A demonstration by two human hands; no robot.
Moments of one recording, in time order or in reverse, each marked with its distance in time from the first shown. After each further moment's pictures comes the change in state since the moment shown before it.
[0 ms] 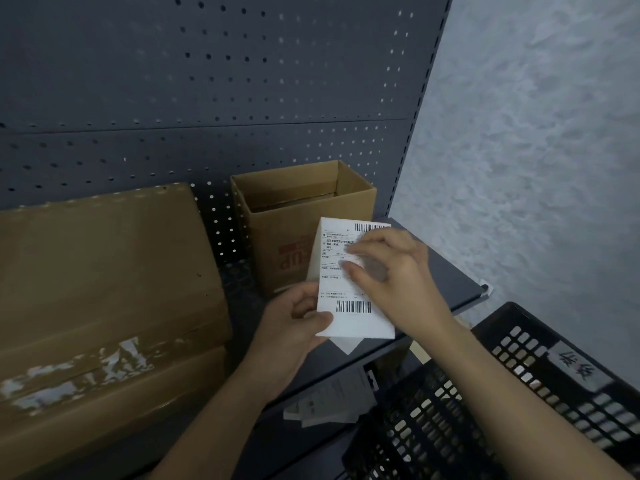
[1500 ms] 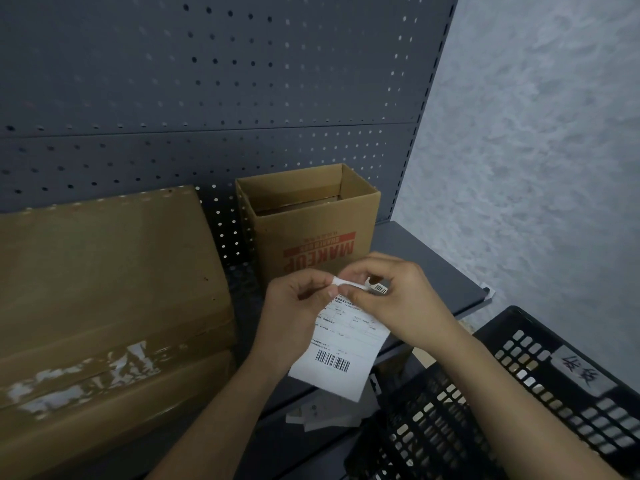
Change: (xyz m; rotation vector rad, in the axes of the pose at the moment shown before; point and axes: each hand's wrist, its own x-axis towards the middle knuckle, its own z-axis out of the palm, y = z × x) left_hand 0.015 0.015 0.001 0.310 0.072 0.325; right_hand -0.004 -0.022 -0.012 0.334 -0.248 0.150
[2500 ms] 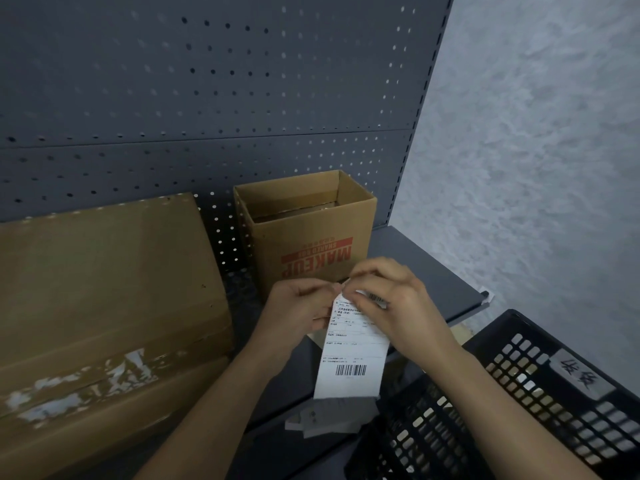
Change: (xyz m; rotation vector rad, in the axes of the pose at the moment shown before) left_hand 0.007 0.012 0.002 -0.157 -0.104 -0.260; right_hand -0.007 0.027 0.006 -0.334 0.143 -0.334
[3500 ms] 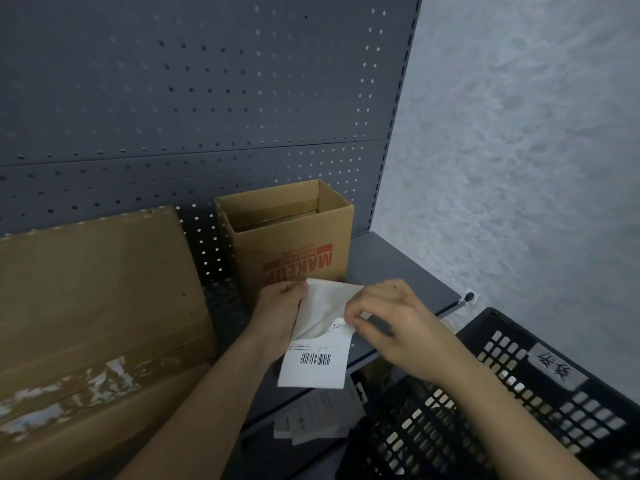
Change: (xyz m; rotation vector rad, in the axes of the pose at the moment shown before) left_hand 0.043 -0.028 0.002 0.070 0.239 -0.182; right_hand -0.024 -0.005 -0.036 -0.007 -0.192 -0.033
